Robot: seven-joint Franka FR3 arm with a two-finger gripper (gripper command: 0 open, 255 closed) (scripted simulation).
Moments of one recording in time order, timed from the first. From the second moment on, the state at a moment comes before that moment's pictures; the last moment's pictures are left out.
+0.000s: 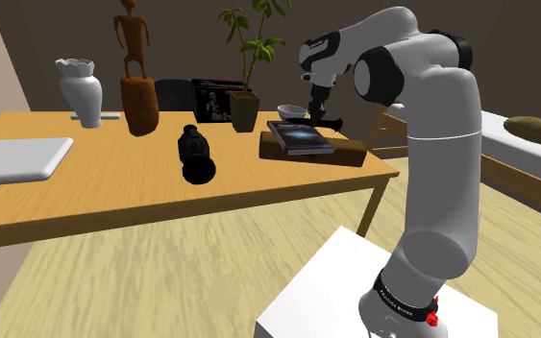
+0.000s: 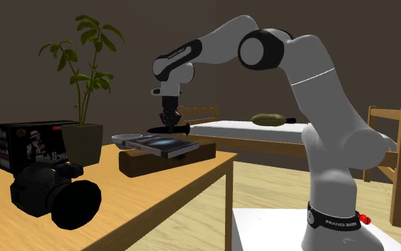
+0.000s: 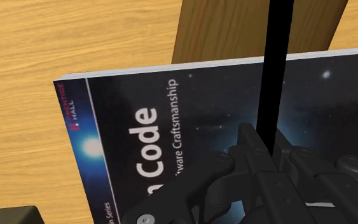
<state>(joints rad) -0.02 0.40 -0.74 -1.53 0.31 1.83 -1.72</state>
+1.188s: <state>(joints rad) -0.02 0.41 -0.74 -1.57 0.31 1.87 -1.72</state>
